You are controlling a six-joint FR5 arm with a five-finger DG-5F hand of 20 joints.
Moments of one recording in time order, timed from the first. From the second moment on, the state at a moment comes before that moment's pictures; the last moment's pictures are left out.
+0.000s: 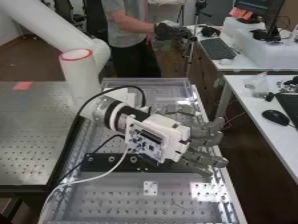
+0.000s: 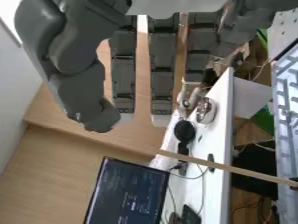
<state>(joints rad) 1.49 -2.18 -1.62 -2.46 -1.10 0.51</state>
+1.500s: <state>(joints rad) 1.49 -2.24 -1.56 -2.58 -1.11 0.45</state>
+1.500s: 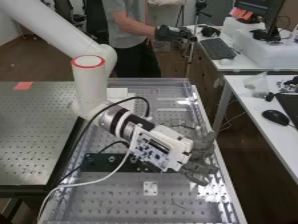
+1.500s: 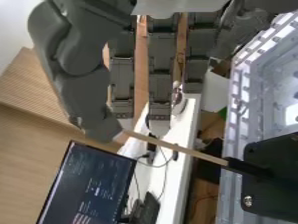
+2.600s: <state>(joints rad) 1.48 -2.27 -1.51 -2.63 -1.13 0.42</state>
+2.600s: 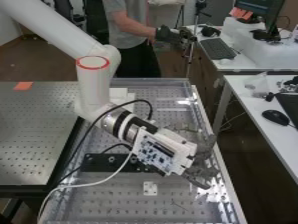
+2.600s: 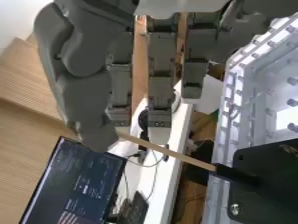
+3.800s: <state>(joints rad) 1.48 -2.26 -1.51 -2.61 -1.10 0.37</state>
